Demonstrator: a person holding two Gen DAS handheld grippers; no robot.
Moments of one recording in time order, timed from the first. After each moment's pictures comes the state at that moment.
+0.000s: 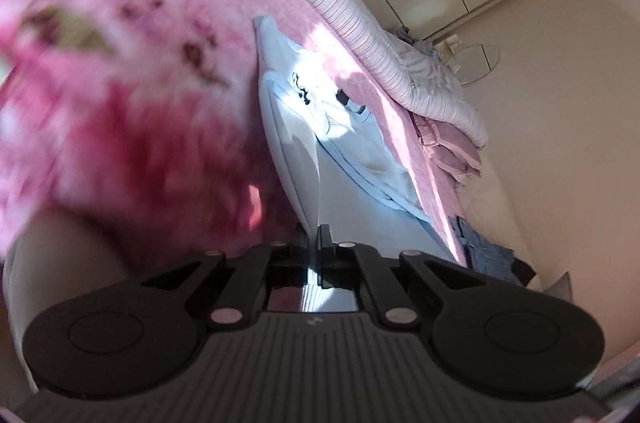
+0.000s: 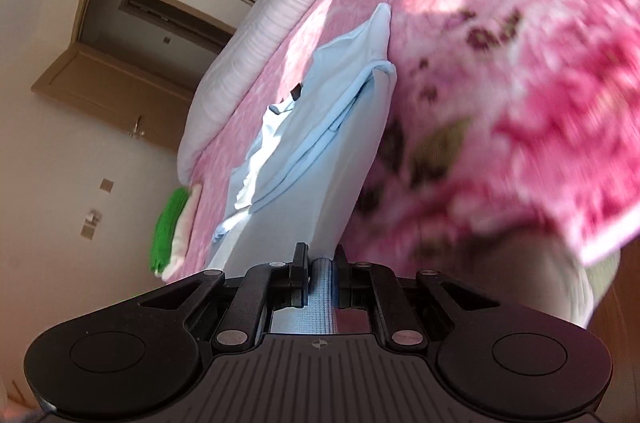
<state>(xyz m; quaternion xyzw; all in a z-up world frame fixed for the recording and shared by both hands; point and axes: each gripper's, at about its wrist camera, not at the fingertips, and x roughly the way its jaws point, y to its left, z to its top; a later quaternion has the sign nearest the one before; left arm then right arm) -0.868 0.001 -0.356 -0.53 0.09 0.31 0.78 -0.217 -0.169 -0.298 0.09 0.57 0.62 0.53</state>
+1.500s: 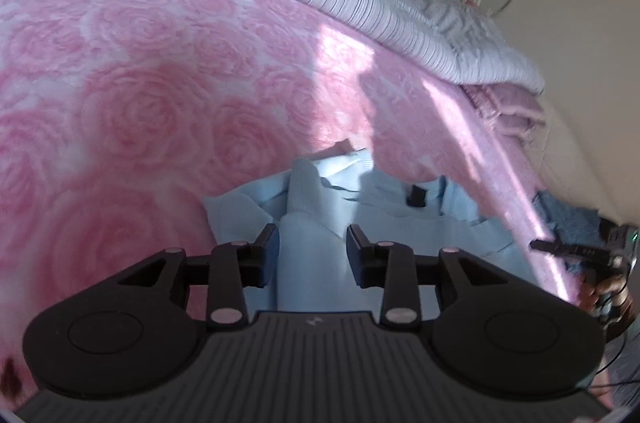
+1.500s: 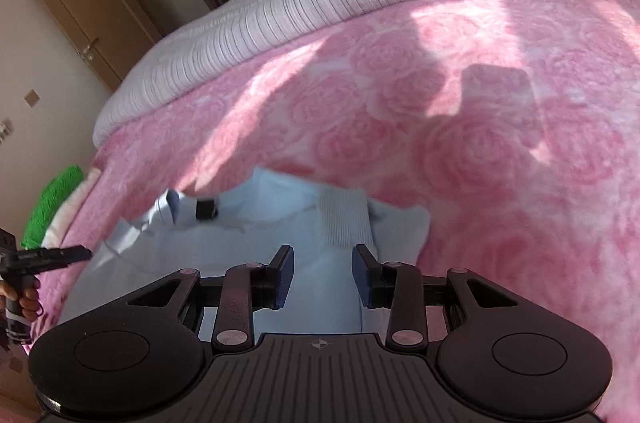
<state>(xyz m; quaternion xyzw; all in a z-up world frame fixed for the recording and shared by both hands) -0.699 0.303 -0.365 -0.39 0.25 0.32 0.83 -0.150 0.128 -0.322 -0.10 0.43 0.67 0.60</state>
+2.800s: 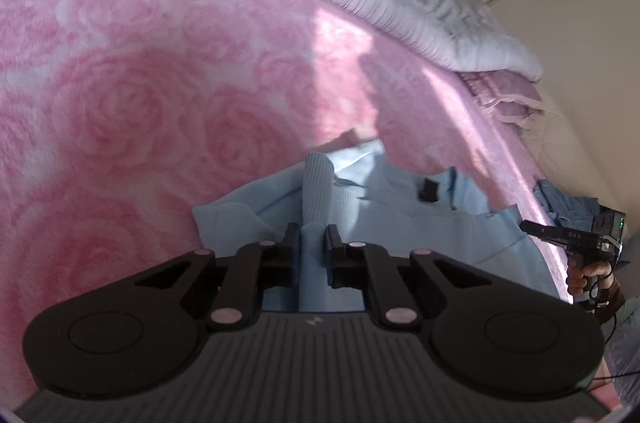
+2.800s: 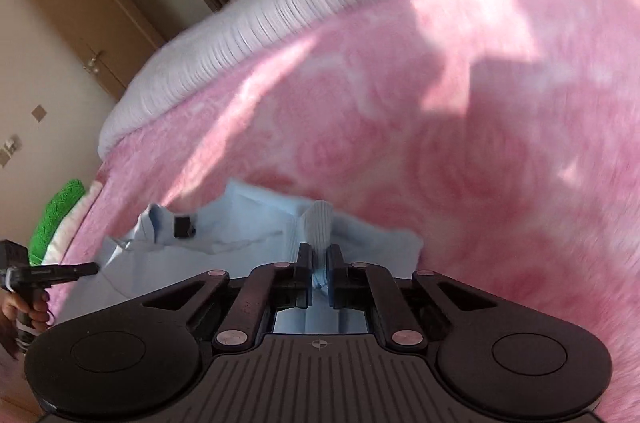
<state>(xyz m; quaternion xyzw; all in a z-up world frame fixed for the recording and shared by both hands) -0.695 0.308 -0.378 -0.39 0.23 0.29 0.84 -0.125 0.155 -0.348 -0.07 0.42 0.68 0.59</state>
